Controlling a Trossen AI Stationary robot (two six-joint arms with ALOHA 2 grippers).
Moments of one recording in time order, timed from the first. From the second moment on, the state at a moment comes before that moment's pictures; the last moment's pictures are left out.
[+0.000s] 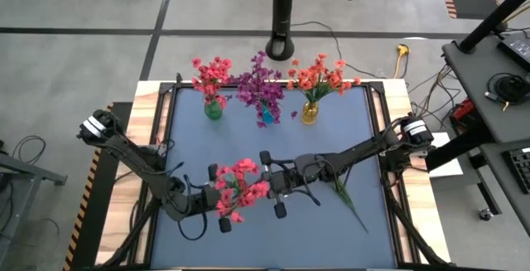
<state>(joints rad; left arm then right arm) -0.72 1.46 0.77 0.63 -0.99 0.02 0.27 1.80 1.16 0.68 -0.03 -0.22</state>
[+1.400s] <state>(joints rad) -0.43 0.91 0.77 -0.06 -1.21 -0.07 0.26 1.58 1.16 0.12 0.19 -0.04</state>
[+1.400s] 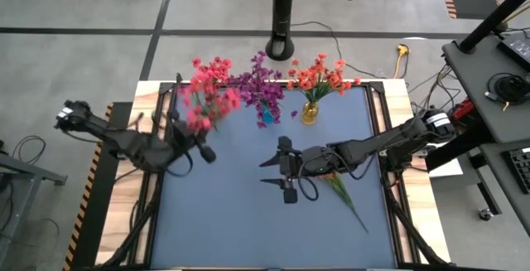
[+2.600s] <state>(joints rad) 0.05 0.47 0.37 0.45 -0.86 0.33 0.18 1.56 1.16 0.09 0.21 -0.03</state>
